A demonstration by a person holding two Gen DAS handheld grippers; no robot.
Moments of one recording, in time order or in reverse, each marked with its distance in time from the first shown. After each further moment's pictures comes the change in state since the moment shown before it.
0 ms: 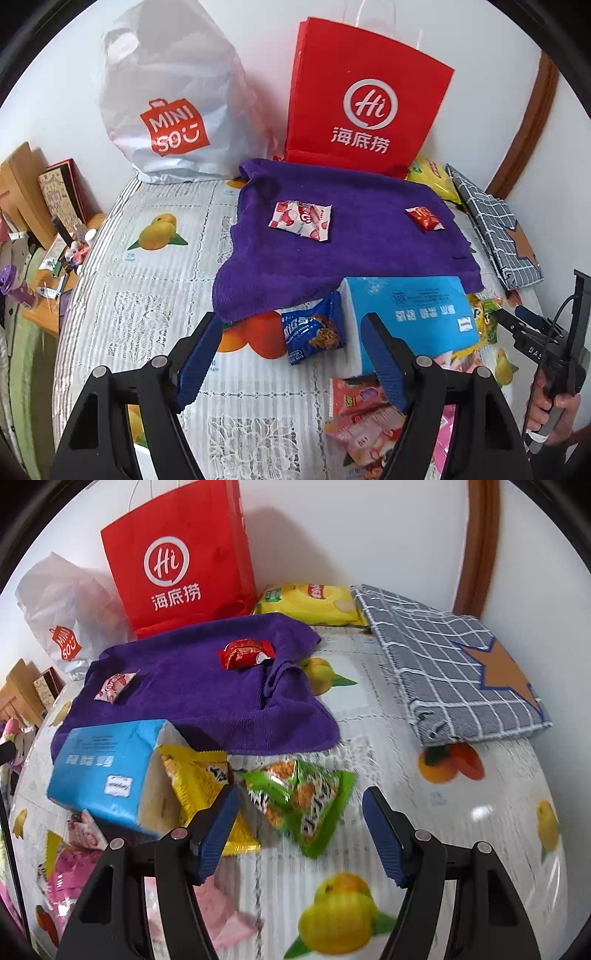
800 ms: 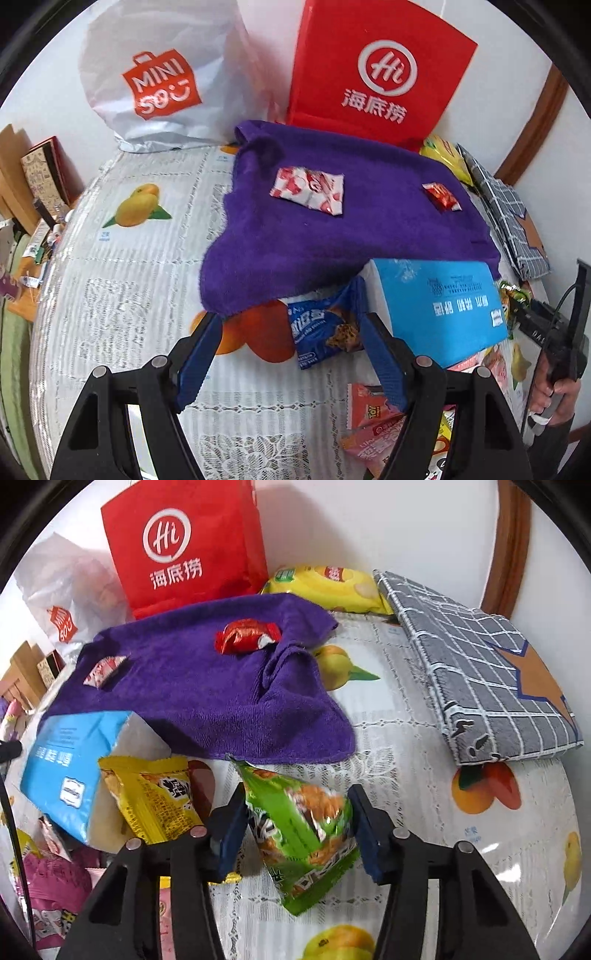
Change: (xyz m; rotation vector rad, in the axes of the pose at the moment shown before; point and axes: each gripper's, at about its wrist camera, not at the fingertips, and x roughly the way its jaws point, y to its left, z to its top) left arm 0.052 0.012 -0.005 0.004 0.096 -0.039; right arm 0.033 -0.008 0.004 -0.037 0.008 0.035
